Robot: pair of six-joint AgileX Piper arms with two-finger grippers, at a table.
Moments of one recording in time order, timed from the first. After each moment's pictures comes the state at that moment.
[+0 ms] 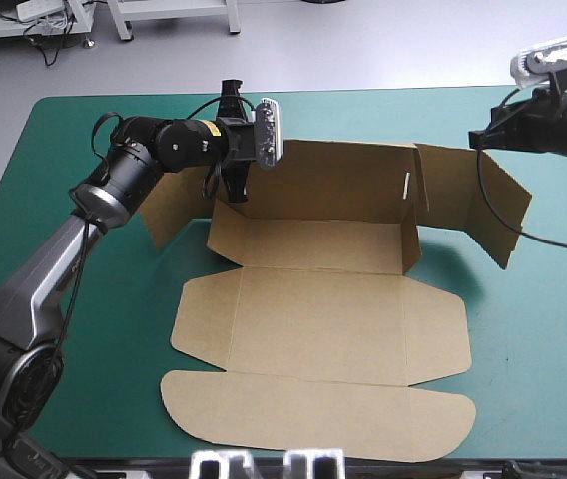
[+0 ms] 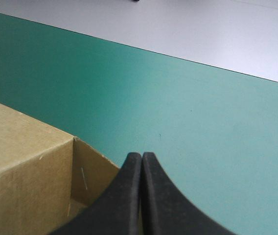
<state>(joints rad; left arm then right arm) -0.45 1.70 -1.68 -0.27 0.69 1.44 -0.10 1.38 -1.58 0.43 0.91 -0.51</state>
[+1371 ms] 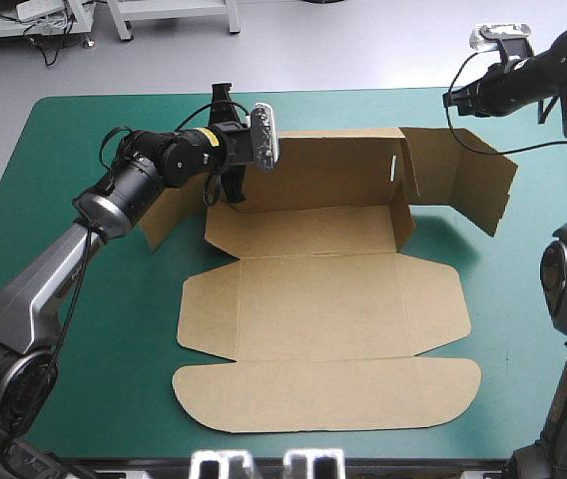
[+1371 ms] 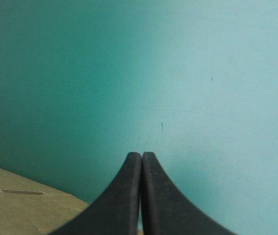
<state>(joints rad) -0.45 1.68 -1.56 -0.13 0.53 1.32 -0.09 2.09 -2.27 0.40 1.25 -0.34</state>
